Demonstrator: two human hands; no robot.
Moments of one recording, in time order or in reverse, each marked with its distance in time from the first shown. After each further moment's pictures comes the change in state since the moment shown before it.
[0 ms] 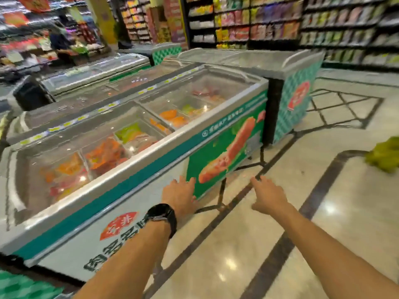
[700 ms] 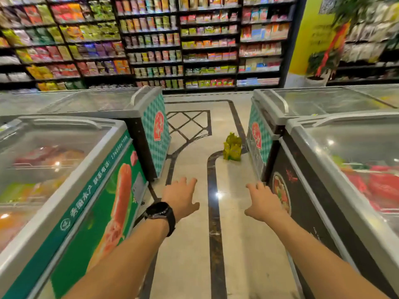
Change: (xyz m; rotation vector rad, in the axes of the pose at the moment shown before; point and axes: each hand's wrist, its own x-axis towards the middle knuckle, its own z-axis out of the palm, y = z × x) left_hand 0.278 0.265 -0.077 0.016 0.126 0.884; right_hand 0.033 0.220 -0.065 0.148 0.165 0.827
